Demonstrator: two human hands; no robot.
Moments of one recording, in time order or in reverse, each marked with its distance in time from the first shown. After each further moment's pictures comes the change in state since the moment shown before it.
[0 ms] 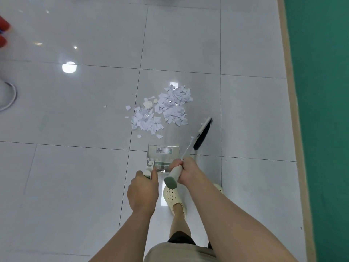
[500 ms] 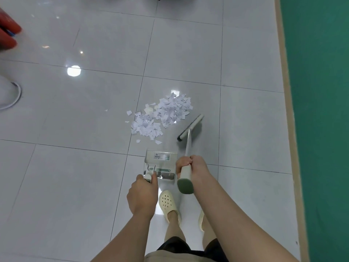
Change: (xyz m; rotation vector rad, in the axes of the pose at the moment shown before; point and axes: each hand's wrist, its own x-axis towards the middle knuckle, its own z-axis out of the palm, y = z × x) left_hand -0.013 0.009 -0.002 -0.002 -0.003 0.009; right_hand -0.072 -0.018 0.011 0.214 -0.123 0.008
